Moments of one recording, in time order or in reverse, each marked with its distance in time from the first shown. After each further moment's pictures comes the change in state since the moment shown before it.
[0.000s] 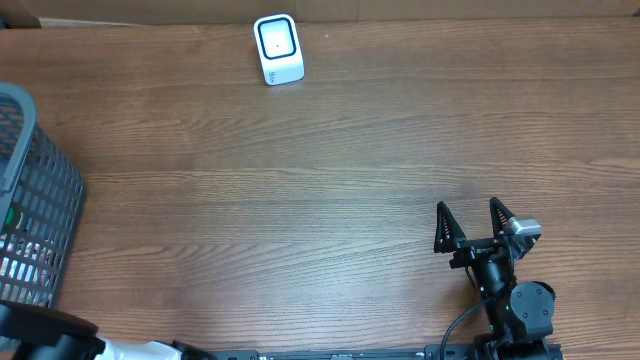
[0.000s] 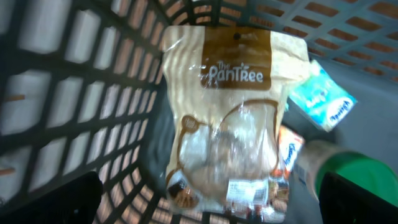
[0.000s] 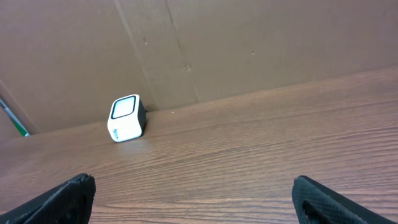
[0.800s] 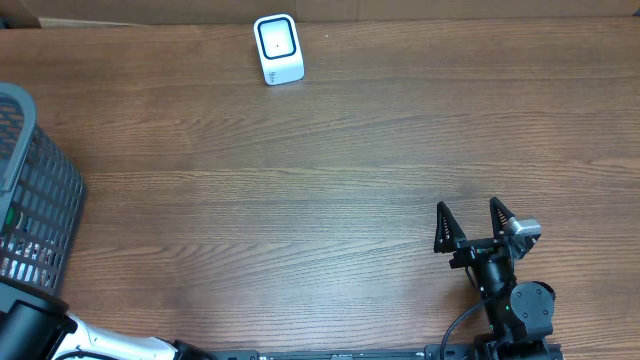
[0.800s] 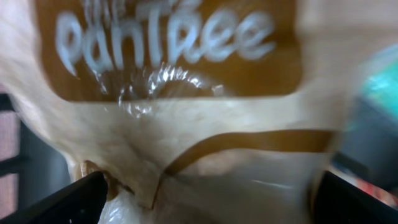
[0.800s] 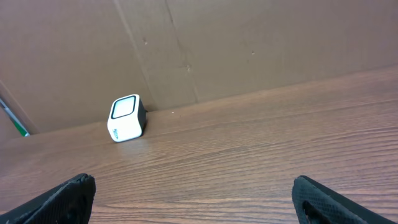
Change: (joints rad) left arm -0.061 0.210 -0.284 0.378 0.000 0.051; right arm 0.000 0.000 0.000 0.000 0.000 0.000
